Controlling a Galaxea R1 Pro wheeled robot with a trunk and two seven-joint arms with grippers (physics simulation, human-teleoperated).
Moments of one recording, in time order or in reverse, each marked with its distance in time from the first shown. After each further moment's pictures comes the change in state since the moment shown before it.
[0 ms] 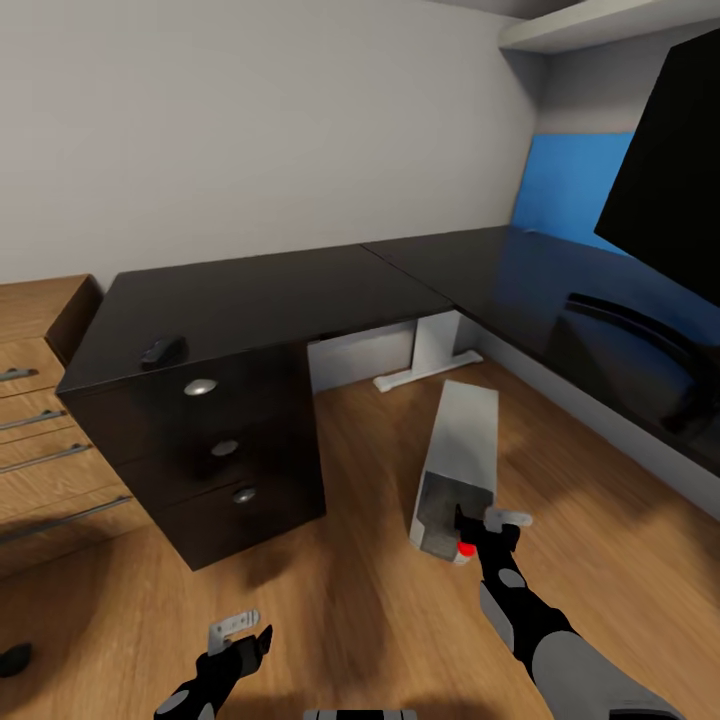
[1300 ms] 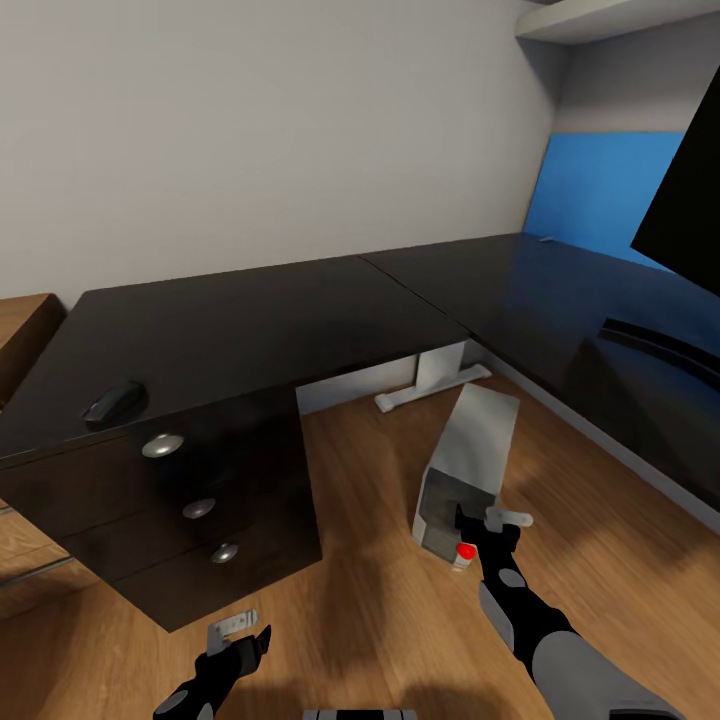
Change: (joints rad) left arm 0.000 0.002 0.002 0.000 0.000 0.001 0.003; right arm 0.000 0.000 -0.003 -0.001 -0.003 0.000 0.001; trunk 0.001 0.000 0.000
